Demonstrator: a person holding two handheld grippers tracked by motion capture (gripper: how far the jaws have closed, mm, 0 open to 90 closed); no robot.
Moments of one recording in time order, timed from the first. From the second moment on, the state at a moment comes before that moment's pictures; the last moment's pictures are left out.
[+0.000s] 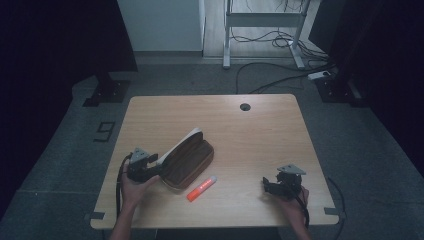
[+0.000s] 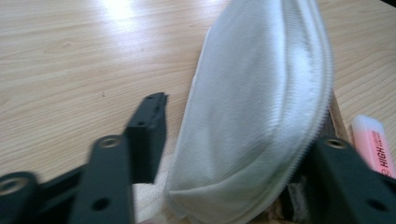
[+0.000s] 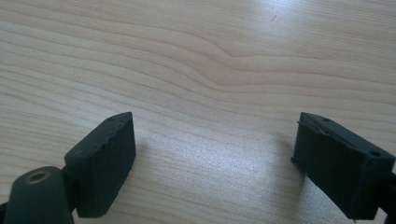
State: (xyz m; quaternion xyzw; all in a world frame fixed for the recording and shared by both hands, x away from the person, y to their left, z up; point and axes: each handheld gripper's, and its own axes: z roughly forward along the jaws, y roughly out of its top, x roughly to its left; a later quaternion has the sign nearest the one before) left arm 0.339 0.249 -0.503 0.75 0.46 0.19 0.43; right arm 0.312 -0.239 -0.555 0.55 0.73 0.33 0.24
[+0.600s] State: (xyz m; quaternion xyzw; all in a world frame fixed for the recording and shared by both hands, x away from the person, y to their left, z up) left arm 0.320 0.255 -0.507 0.75 0.46 0.20 0.43; right arm 0.312 -0.239 -0.555 0.55 0.73 0.33 0.24
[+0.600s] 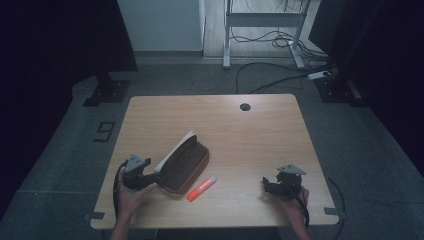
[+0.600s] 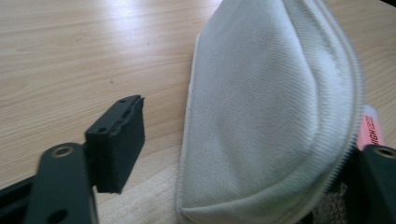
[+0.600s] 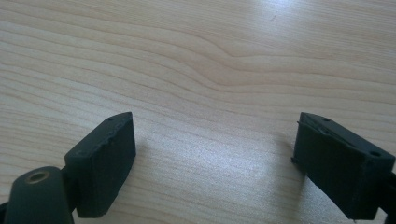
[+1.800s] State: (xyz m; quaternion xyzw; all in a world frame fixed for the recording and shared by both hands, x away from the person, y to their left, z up) left arm 0.257 0.248 -0.490 0.74 0.42 0.21 0.48; right arm 0.312 -0.239 -0.555 0.55 0.73 0.33 0.24
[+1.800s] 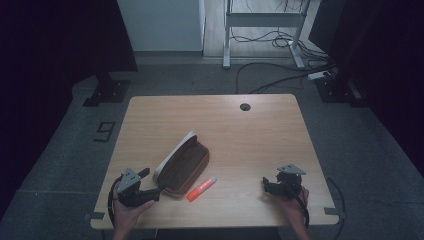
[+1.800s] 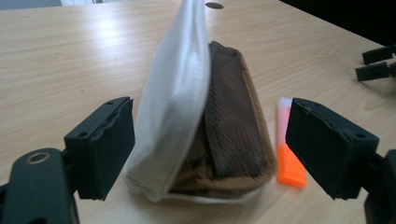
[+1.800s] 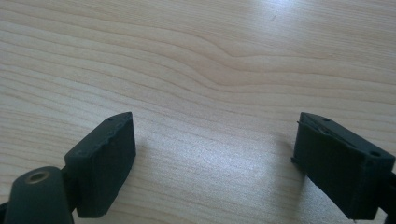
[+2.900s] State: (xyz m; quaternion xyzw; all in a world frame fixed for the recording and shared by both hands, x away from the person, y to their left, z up) left arm 0.237 0.200 -0.506 0.78 0.39 0.18 0.46; right arm 0.312 -0.239 -0.555 0.55 0.73 0.33 0.24
